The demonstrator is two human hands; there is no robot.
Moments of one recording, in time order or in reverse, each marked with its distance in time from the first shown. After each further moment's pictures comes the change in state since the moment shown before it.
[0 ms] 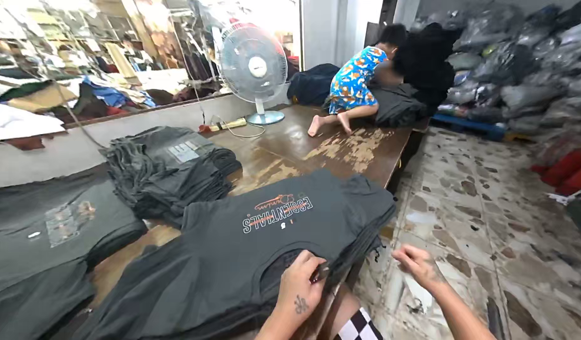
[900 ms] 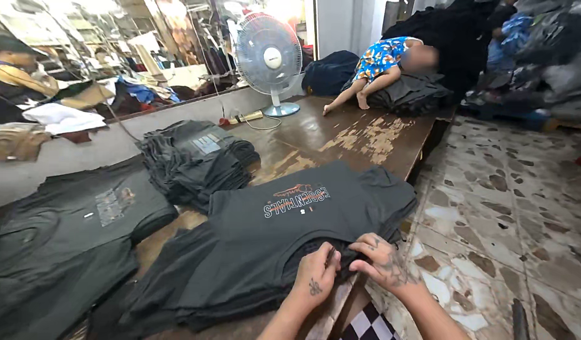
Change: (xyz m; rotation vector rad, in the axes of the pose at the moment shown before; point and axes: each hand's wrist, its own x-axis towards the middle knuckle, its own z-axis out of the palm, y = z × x) left_hand -0.001 -0.006 -0.015 -0.192 -0.236 -0.209; right_hand 0.022 -0.075 0.094 -0.133 0.152 -0.671
